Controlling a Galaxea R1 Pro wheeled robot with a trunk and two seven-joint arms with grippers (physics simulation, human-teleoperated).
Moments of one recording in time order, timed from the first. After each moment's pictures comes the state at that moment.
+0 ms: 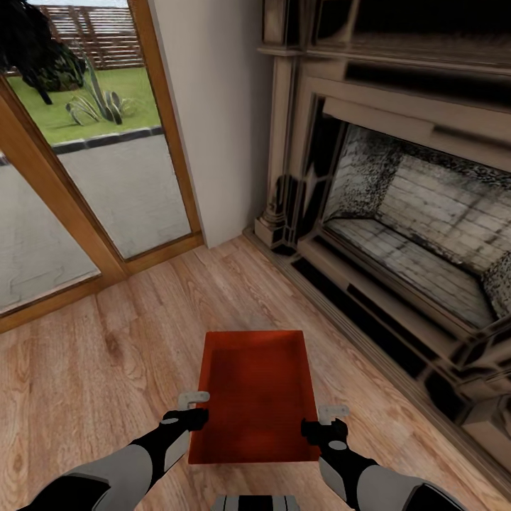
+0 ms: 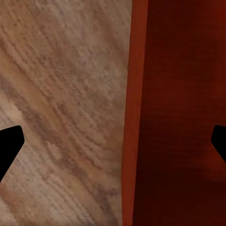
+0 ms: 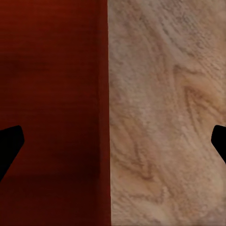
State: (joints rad) left arm -0.75 -0.09 -0.12 -0.06 0.17 -0.03 0.15; right arm -0.70 0.11 0.72 -0.02 -0.64 -0.20 -0.23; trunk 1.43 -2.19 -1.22
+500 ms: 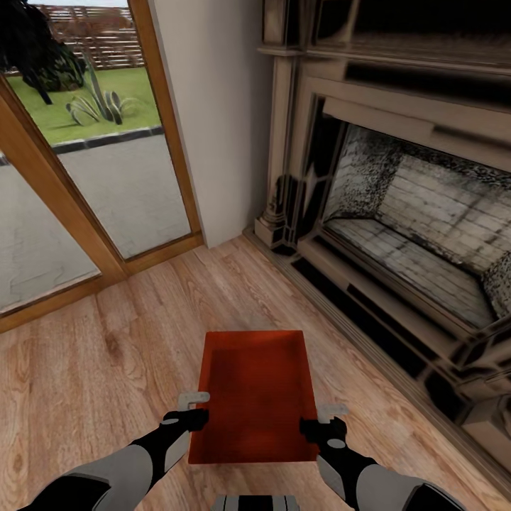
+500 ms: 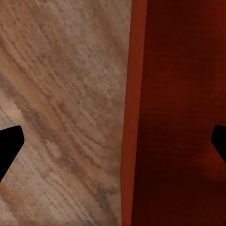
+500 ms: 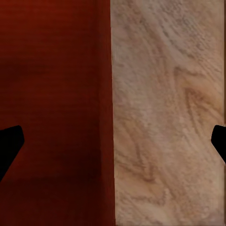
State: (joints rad) left arm -0.75 -0.09 -0.12 -0.06 0.17 -0.03 0.15; right arm -0.70 0.11 0.71 -0.04 -0.64 -0.20 -0.24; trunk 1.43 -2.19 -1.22
